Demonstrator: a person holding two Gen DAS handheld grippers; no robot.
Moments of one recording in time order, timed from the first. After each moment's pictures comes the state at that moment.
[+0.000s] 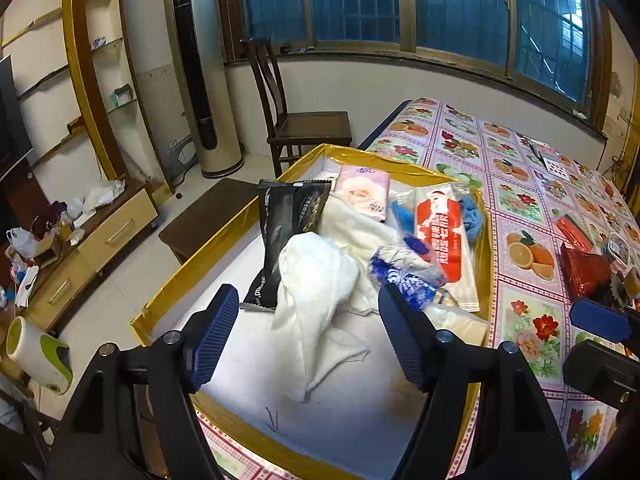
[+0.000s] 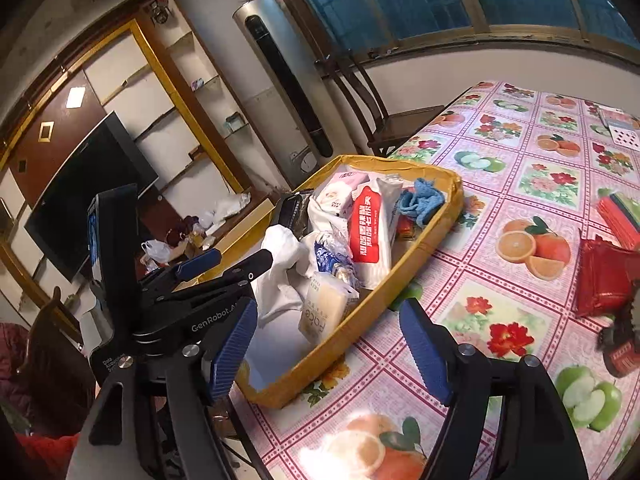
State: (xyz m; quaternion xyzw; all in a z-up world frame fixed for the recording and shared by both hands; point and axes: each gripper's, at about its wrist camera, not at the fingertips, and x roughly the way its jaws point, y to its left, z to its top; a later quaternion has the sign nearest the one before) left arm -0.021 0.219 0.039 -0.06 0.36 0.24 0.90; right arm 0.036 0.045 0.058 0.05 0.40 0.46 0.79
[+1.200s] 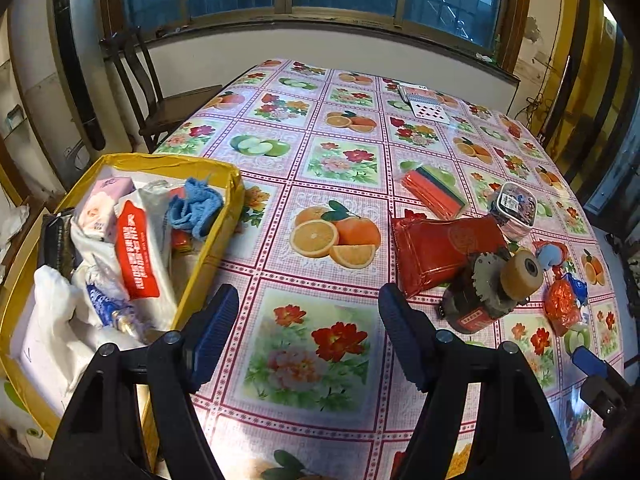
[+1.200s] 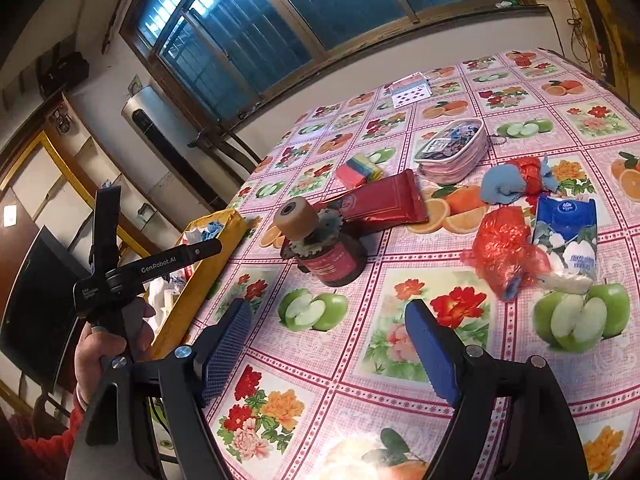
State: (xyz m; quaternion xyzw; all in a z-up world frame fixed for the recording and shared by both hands) left arm 0.083 0.057 0.043 -0.06 0.43 0.07 0.90; right arm 0.056 -0.224 0.027 0.17 0.40 0.28 0.86
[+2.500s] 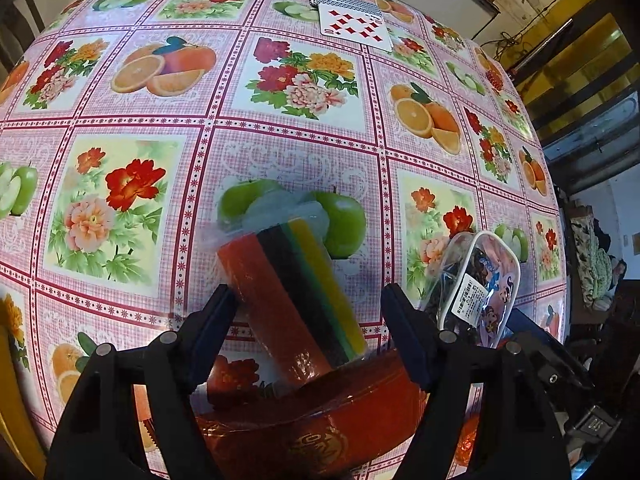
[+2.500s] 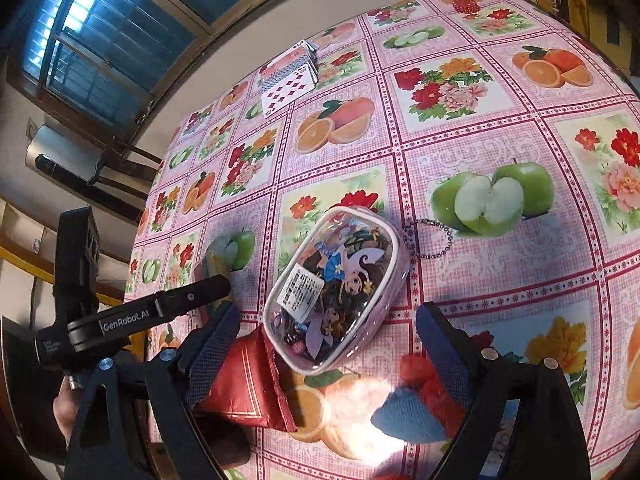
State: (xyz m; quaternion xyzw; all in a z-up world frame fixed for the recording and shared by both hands) left arm 0.319 -0.039 -0.019 -0.12 0.61 -0.08 0.78; right arm 0.298 -0.267 -0.008 0.21 0.53 0.14 0.81
